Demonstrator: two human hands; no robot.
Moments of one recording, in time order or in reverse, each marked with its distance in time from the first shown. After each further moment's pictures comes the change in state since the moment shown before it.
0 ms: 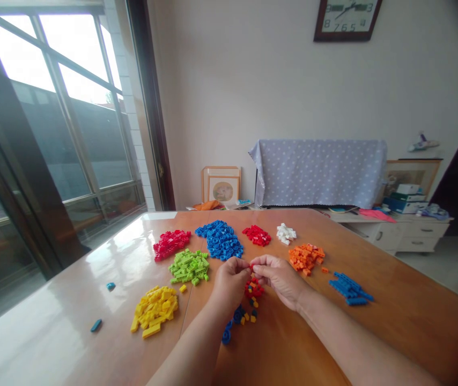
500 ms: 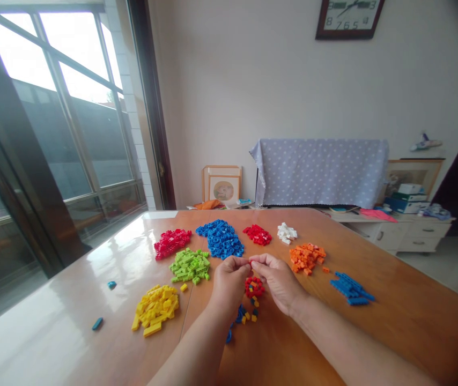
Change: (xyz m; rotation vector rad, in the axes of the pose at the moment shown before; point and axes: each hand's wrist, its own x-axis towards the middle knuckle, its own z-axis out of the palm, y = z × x) left_hand -0.010 0.014 0.005 -0.087 0.095 -0.006; right_hand -0.004 0.005 0.021 0.079 0.113 -0.106
